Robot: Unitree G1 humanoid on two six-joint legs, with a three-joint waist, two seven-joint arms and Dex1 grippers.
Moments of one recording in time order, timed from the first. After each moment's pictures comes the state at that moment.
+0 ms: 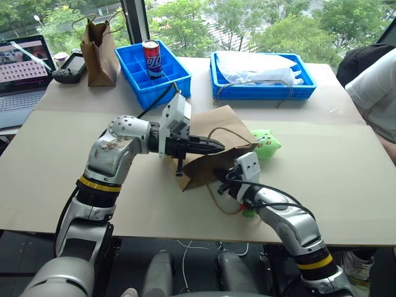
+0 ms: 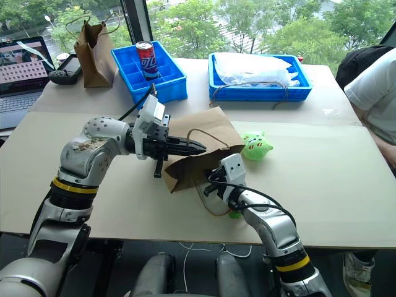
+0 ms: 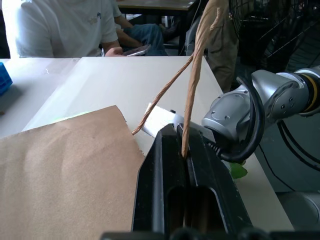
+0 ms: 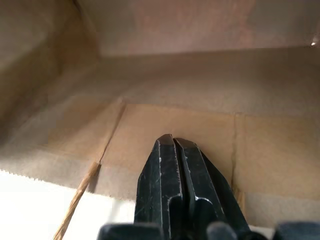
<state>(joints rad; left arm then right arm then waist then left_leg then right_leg) -0.79 0.45 -0.14 -0.03 -0.47 0.58 -1.24 -0.23 -0.34 0.27 -0.23 0.40 0.51 0.28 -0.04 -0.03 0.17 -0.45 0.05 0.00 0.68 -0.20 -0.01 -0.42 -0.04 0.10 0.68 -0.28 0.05</state>
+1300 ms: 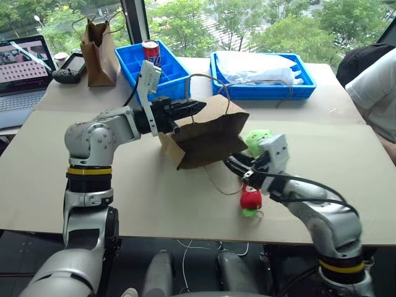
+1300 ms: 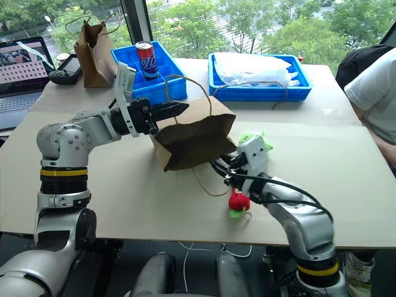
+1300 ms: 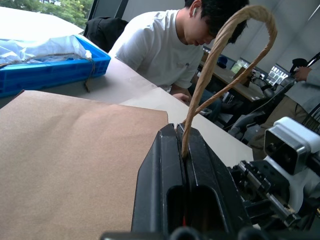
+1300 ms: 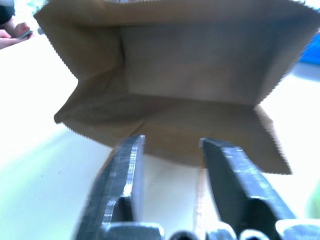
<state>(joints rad) -0.87 0.40 0.14 0.07 -0.73 1.02 -0.81 -0.22 -0.53 -0.16 -0.69 0.63 0.95 0.43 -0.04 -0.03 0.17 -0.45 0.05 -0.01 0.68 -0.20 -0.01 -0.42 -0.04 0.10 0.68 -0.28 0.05</state>
